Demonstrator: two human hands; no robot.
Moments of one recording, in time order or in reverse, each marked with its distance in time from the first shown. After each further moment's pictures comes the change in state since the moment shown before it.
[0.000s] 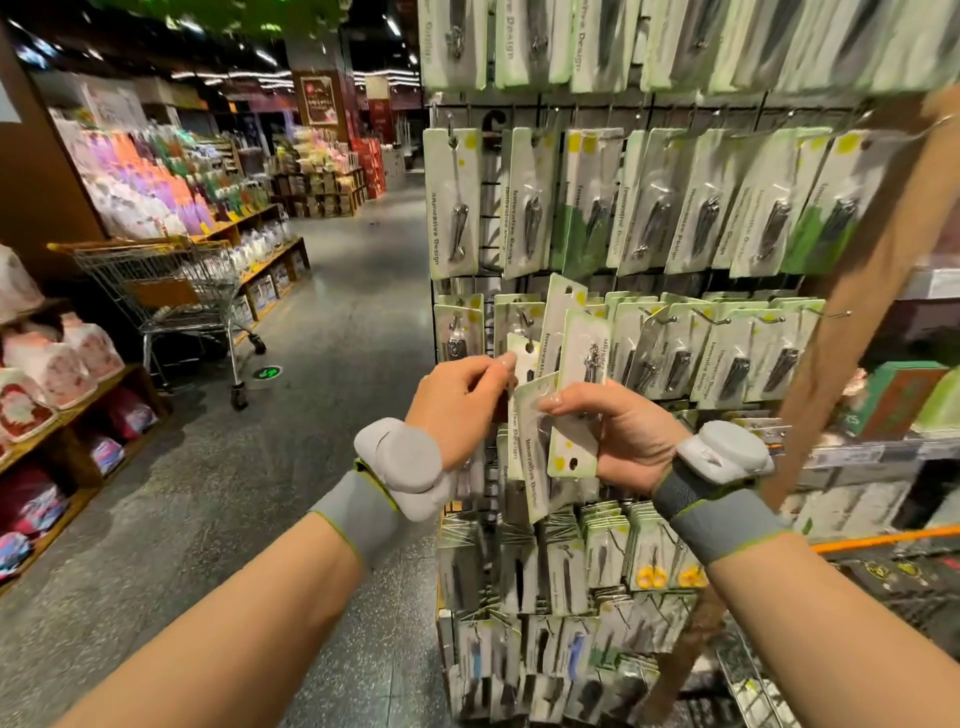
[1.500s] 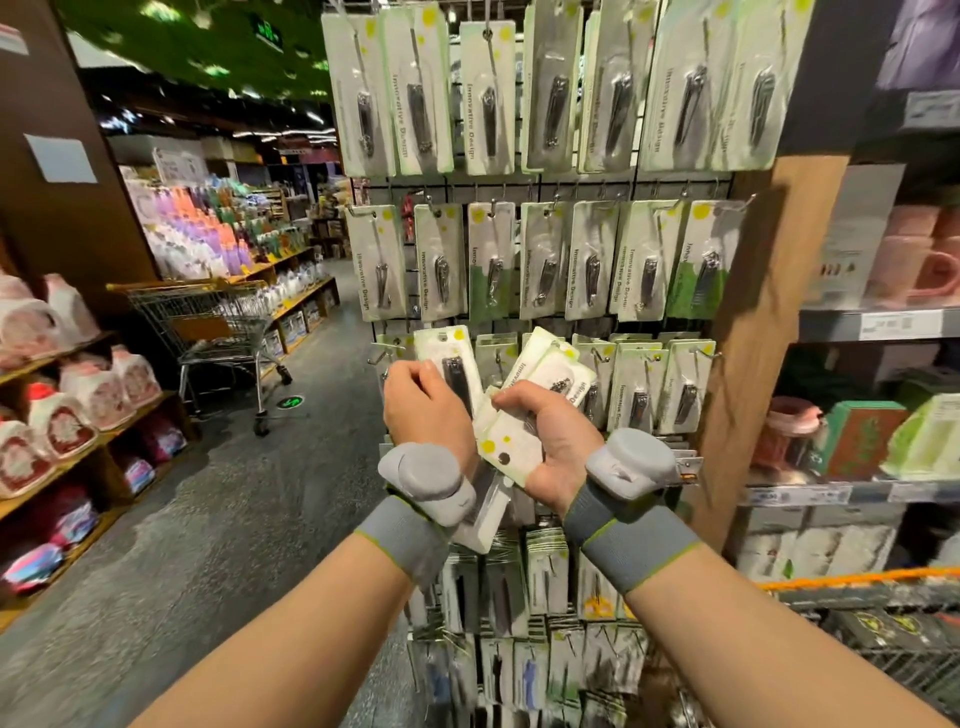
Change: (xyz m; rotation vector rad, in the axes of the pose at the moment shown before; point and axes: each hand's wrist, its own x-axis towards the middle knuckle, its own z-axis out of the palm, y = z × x) left_hand -0.013 0.087 0.081 -0.093 0.842 -0.222; right_hand -0.026 -0.025 -0.021 0.153 0.384 0.048
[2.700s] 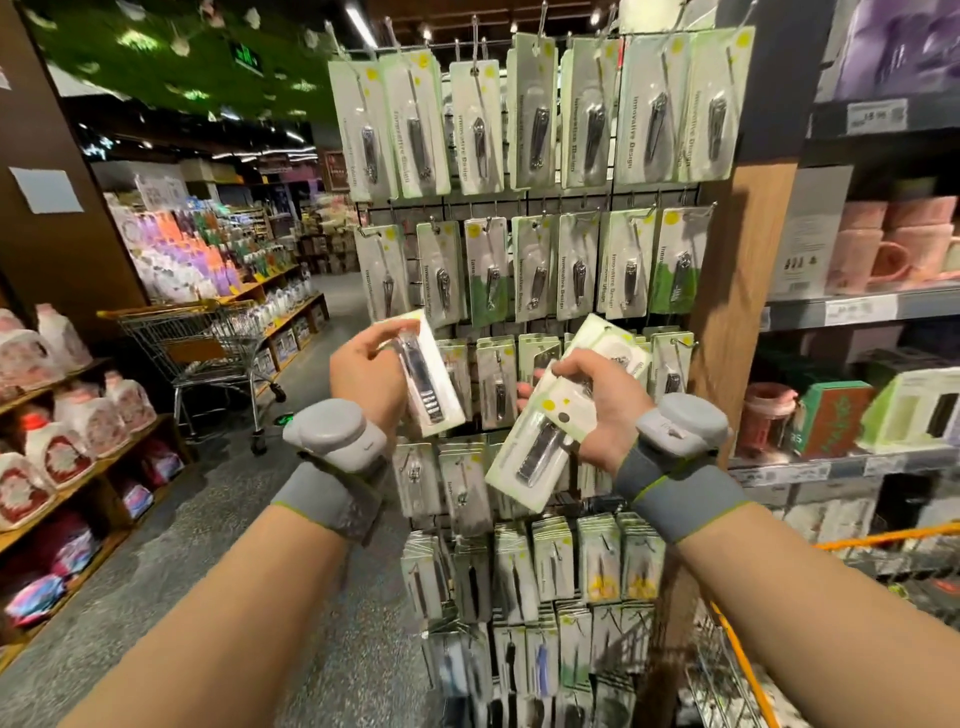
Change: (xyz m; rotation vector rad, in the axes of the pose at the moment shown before) left_hand 0.041 0.028 -0.063 -0.281 -0.344 -0.054; right_hand -0.059 -0.037 -0.005 0.129 -0.050 -0.085
